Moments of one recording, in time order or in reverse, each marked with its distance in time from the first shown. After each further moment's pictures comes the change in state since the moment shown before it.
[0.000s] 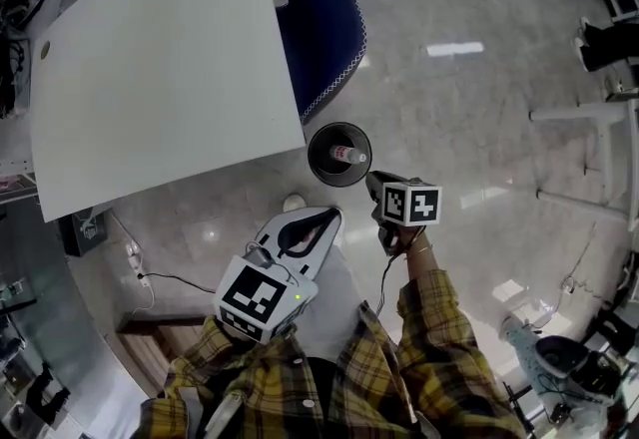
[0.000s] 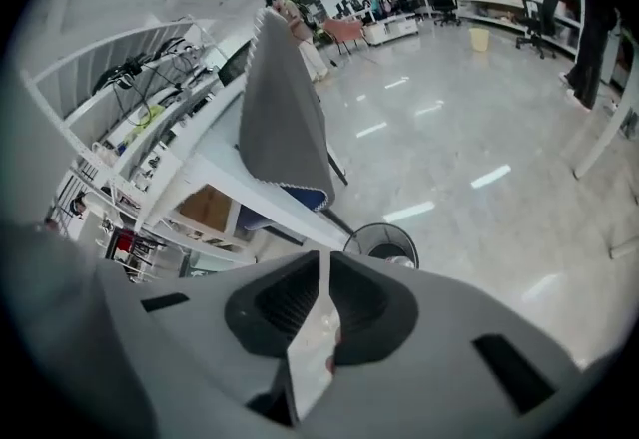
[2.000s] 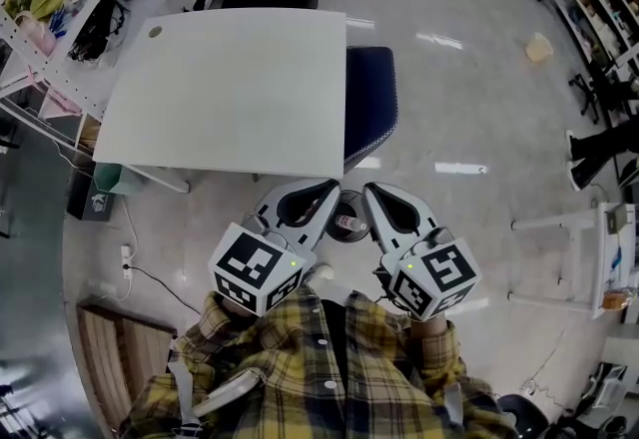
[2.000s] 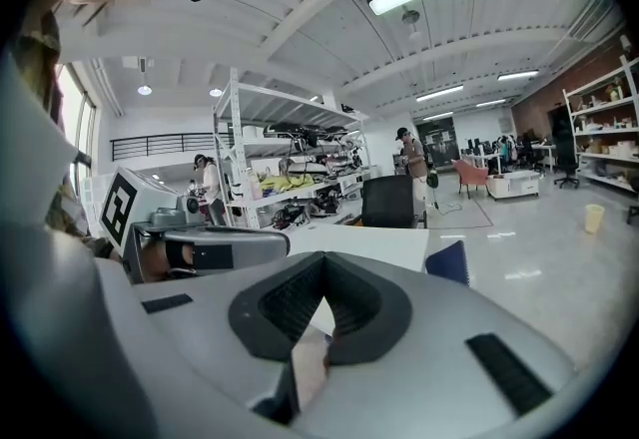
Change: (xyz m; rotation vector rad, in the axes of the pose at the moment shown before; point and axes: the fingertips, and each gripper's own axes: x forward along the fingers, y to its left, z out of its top) left arm -0.161 -0.050 0.148 0.129 -0.392 0.259; right arm -0.312 0.316 0.107 -0.696 -0.626 0.372
